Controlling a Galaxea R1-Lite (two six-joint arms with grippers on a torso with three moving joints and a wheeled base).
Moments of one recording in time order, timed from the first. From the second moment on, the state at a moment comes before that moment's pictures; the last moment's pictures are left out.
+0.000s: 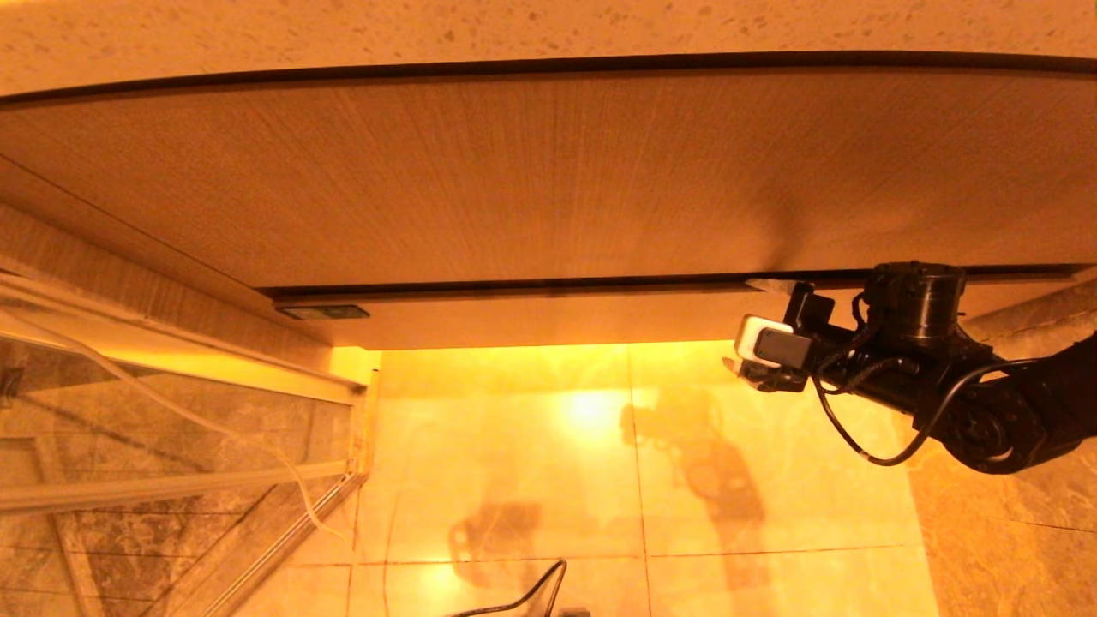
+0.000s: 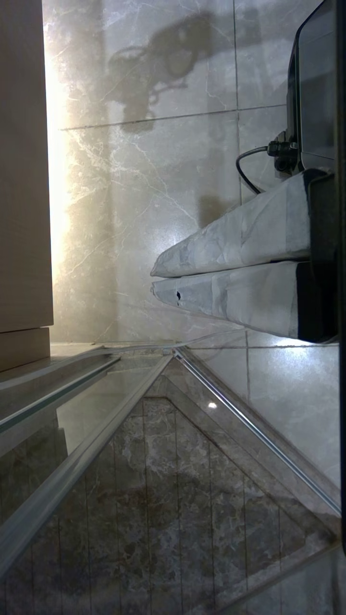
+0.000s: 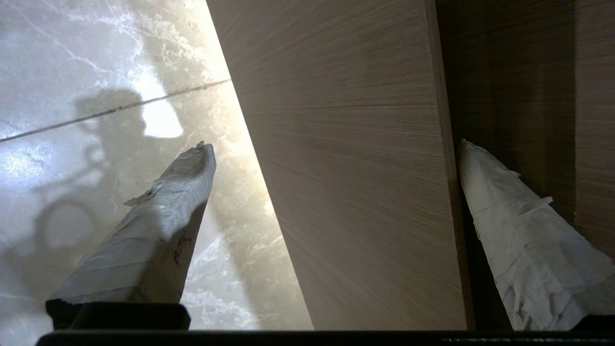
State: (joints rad) left arm 0.00 0.00 0.00 0.00 0.00 0.00; right arm 0.20 1.95 -0.84 -0.82 0.18 -1.26
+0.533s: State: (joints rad) left arm 0.00 0.00 0.00 0.00 0.00 0.00; right arm 0.19 1.94 -0.82 -0.72 0.16 -1.30
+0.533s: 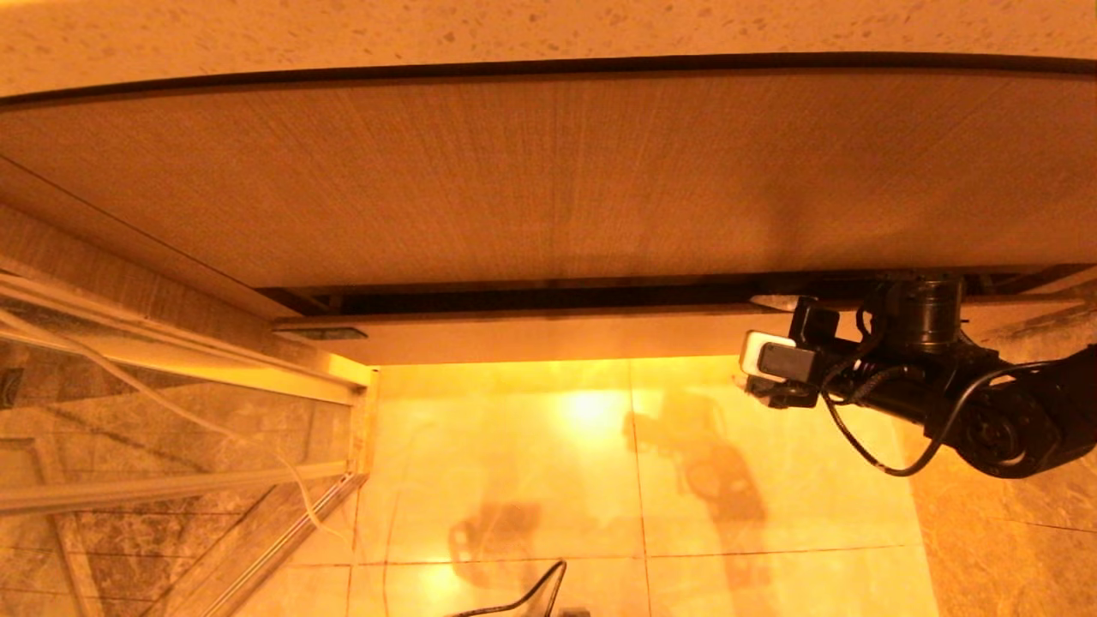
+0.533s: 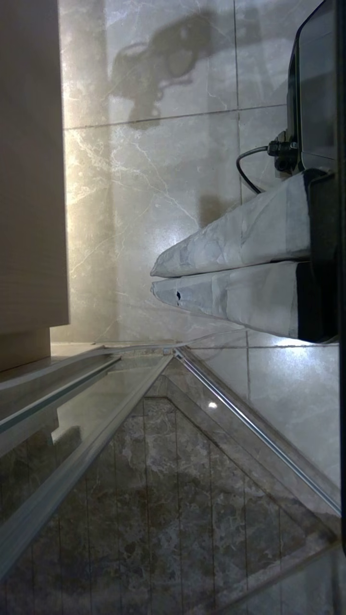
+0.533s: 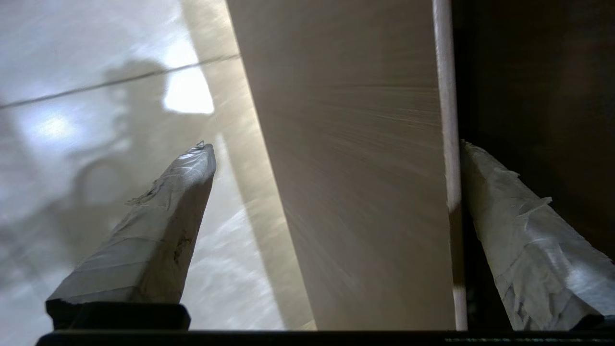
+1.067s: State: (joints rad) left arm 0.00 0.00 0.00 0.00 0.00 0.00; right arm 0.18 1.92 -0.82 -0.66 0.14 -1.31
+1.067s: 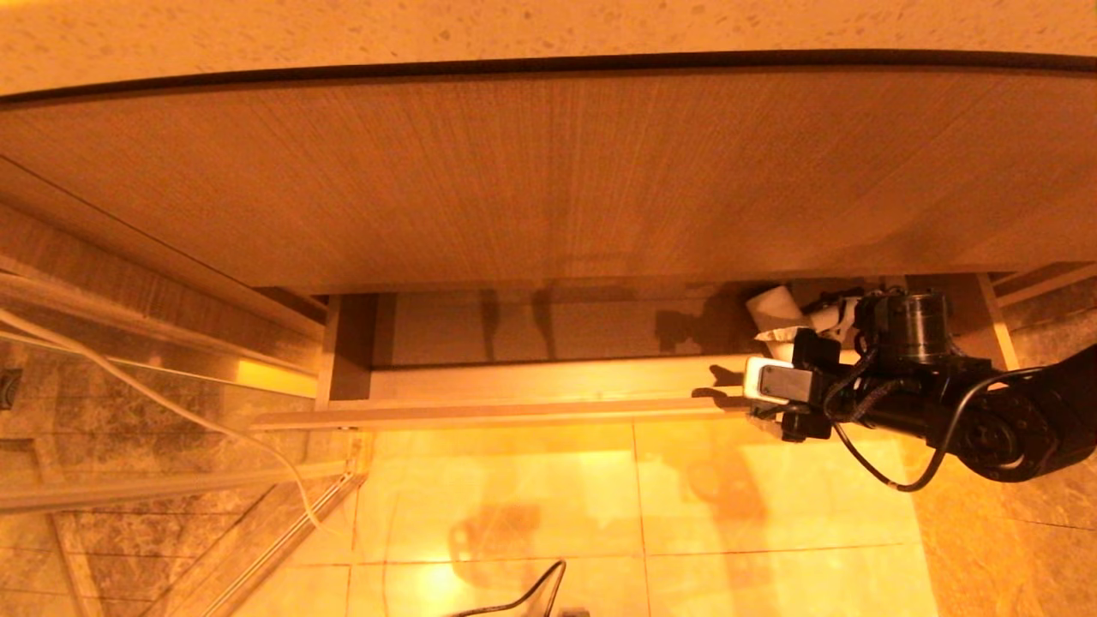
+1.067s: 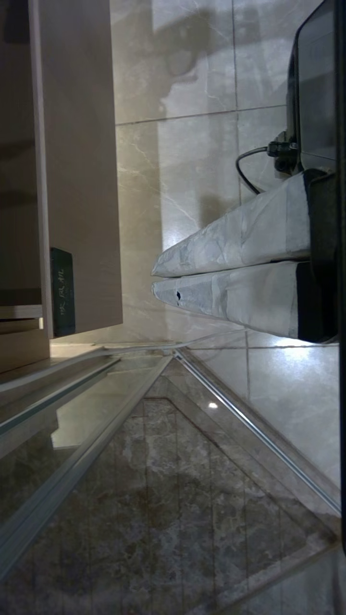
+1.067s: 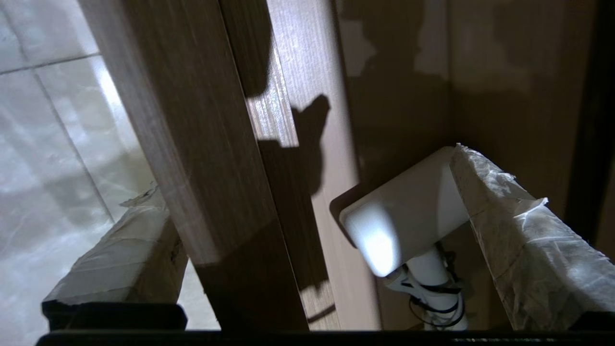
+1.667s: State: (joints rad) left arm 0.00 0.00 0.00 0.00 0.00 0.00; right arm 0.16 1.81 -0.74 -0.57 0.08 -1.36
